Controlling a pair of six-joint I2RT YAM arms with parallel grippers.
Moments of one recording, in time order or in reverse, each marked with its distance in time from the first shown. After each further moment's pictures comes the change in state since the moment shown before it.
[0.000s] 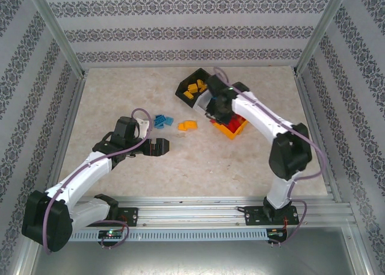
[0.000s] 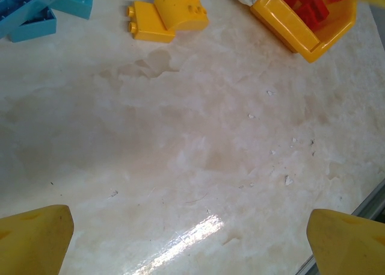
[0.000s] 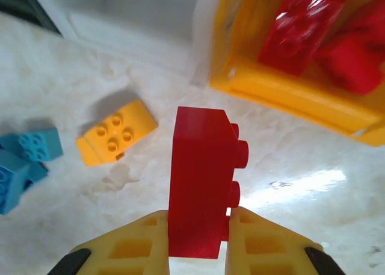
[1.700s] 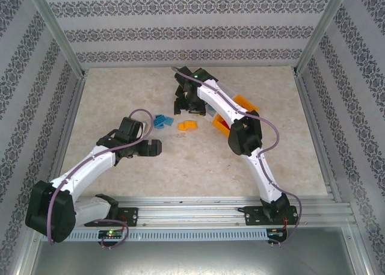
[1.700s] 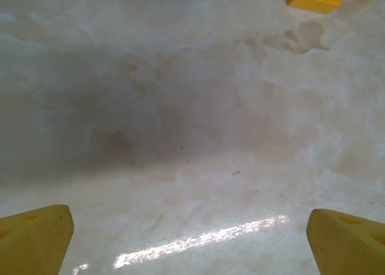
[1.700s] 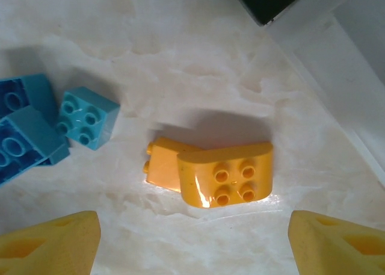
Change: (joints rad) left arm -0.005 0.081 0.050 -0.182 -0.332 -0.009; right arm 0.111 0.668 0.859 -0.328 -0.085 -0.451
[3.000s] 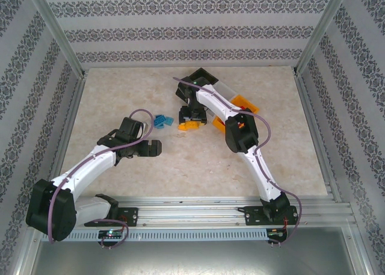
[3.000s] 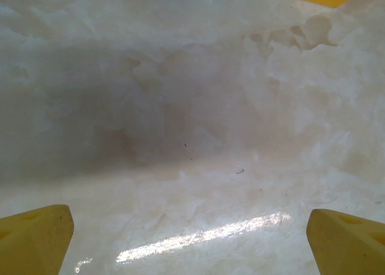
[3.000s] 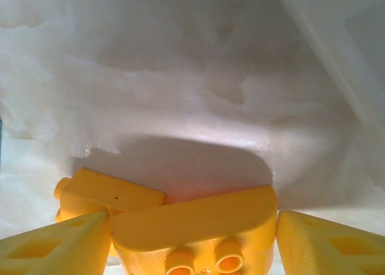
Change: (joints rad) left arm 0.001 0.013 0.000 -0.001 0.004 0.000; right arm -0.036 0.102 -0.070 0.029 -0.057 -0.045
